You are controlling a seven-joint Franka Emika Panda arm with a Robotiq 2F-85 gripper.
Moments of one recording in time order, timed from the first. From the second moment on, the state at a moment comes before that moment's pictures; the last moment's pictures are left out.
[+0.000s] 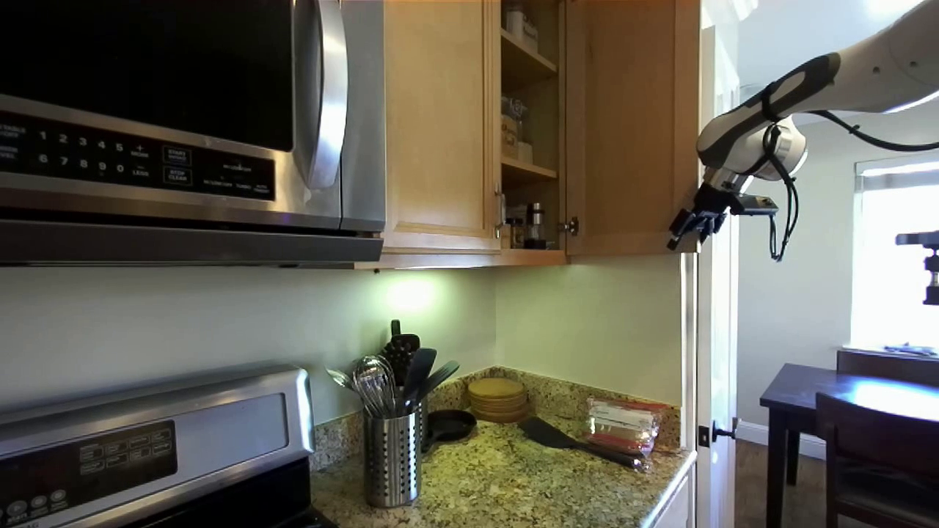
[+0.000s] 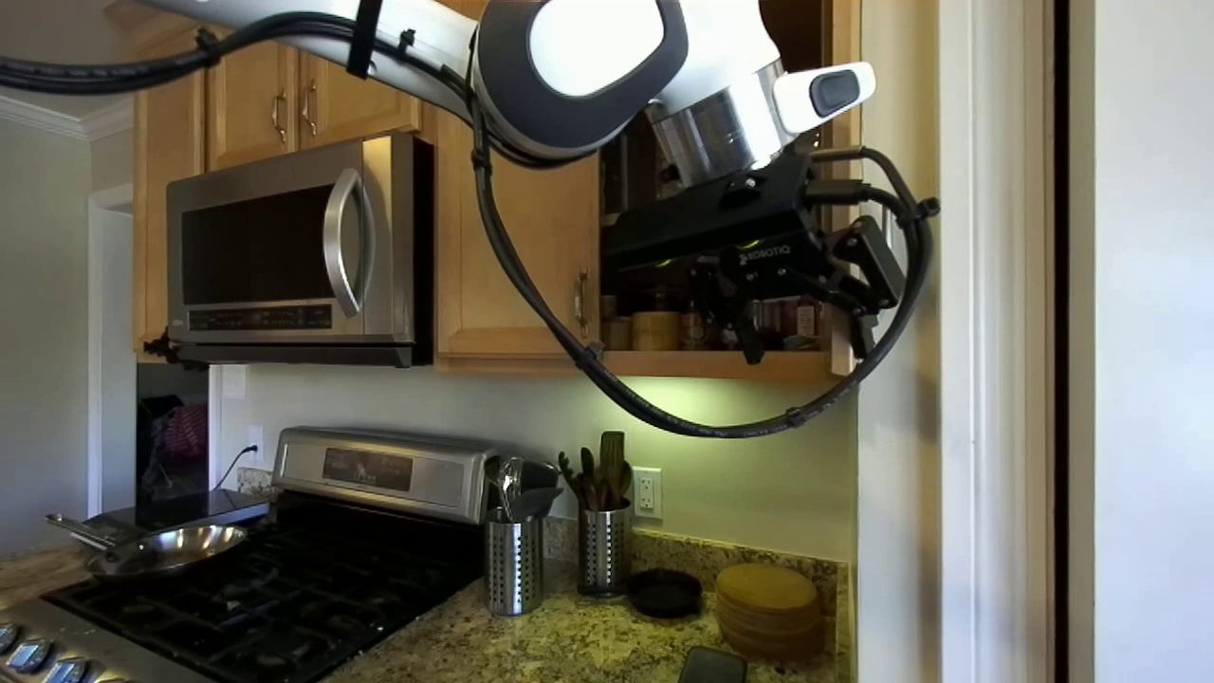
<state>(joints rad) -0.31 -0.16 -0.47 -1.96 0.22 2.39 -0.58</state>
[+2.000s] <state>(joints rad) -0.01 -0.37 -0.17 -2.19 0.07 2.35 -0.49</state>
